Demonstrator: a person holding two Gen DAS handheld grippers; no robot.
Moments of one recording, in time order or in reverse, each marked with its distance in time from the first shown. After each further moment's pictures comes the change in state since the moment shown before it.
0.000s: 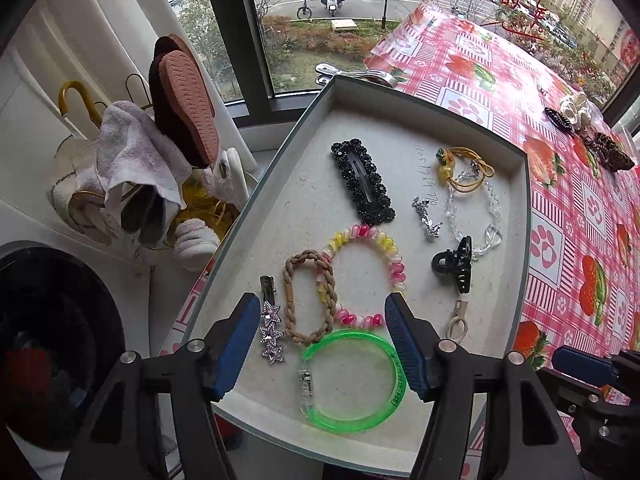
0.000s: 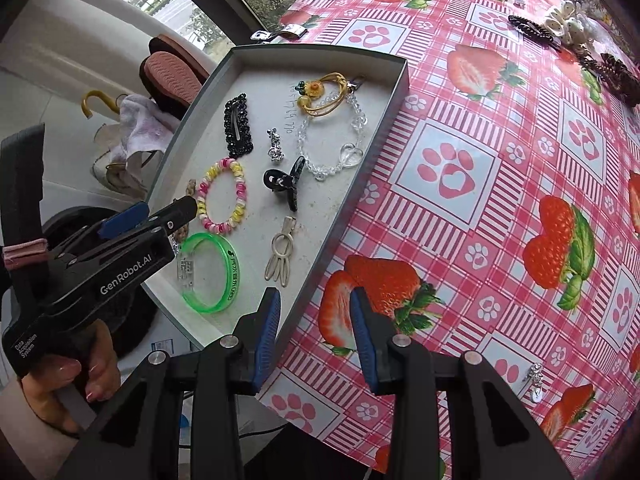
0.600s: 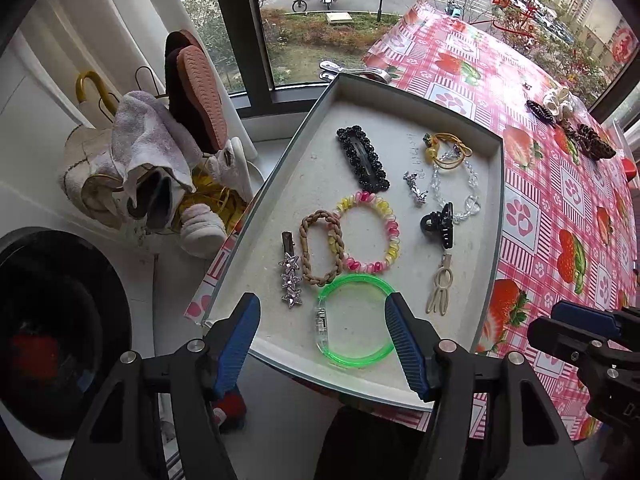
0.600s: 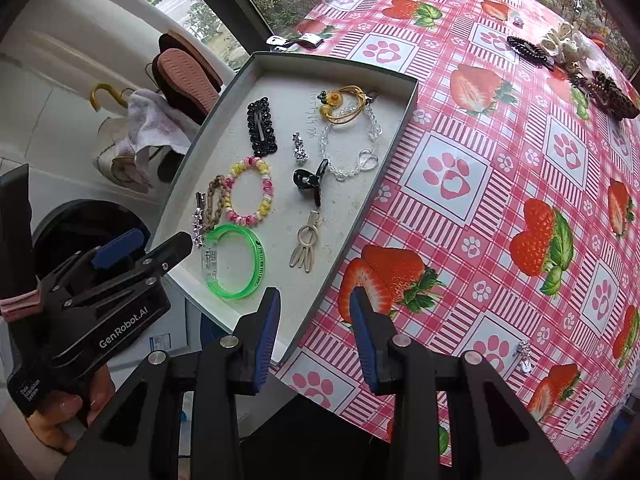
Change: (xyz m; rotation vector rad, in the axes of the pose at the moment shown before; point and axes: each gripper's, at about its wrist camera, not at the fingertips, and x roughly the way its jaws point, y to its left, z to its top) left arm -0.042 0.015 -0.025 0.005 0.027 -0.024; right arm -0.031 0.033 -0.005 -0.026 0.005 -0.047
